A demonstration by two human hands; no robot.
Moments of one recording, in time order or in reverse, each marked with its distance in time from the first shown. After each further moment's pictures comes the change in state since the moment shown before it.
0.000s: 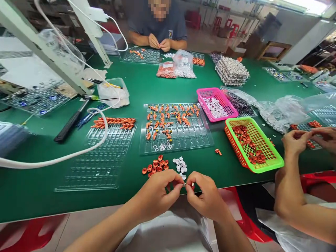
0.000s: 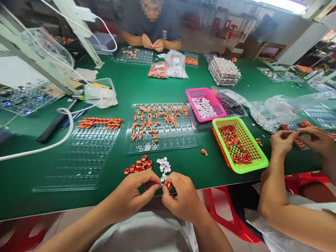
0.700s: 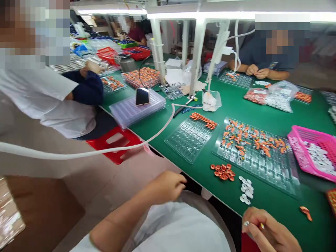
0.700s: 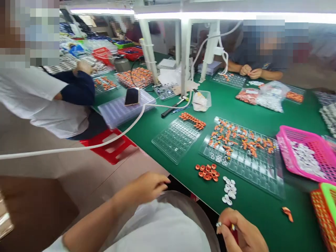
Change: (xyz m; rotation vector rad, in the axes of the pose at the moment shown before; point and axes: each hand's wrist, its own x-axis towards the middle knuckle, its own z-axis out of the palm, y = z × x) left_hand -0.172 -0.052 -0.030 0.186 0.352 -0.362; right_hand -0.001 -0.012 -0.002 0.167 -0.445 0.022
